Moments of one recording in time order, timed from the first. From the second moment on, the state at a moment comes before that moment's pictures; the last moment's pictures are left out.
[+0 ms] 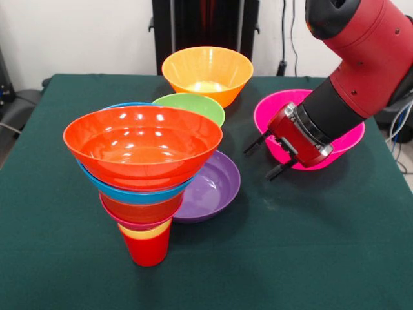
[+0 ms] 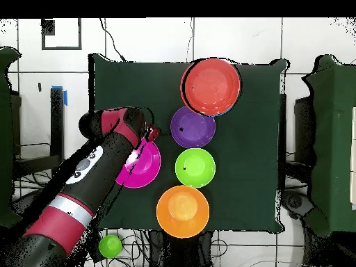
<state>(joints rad) 0.44 0.09 -0.84 1.06 0.38 0.80 2.34</state>
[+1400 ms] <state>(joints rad) 0.43 0.08 -0.84 1.06 0.31 0.80 2.34</state>
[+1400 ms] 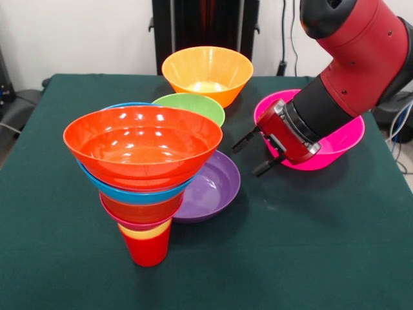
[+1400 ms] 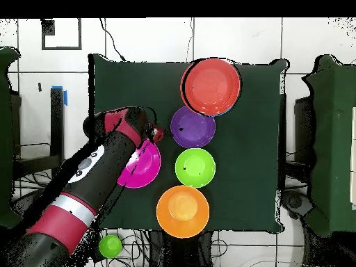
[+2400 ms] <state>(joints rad) 0.40 0.03 -0.78 1.06 0.31 0.76 2.34</state>
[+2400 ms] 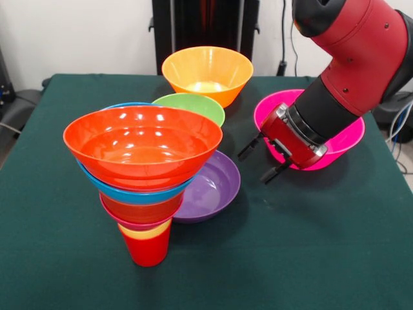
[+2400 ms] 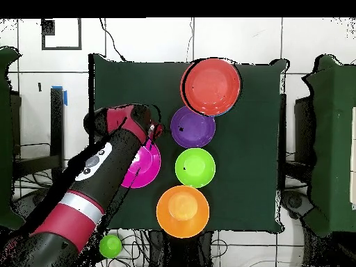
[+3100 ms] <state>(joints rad) 0.39 0.02 -0.77 1.06 0.29 0.72 2.34</state>
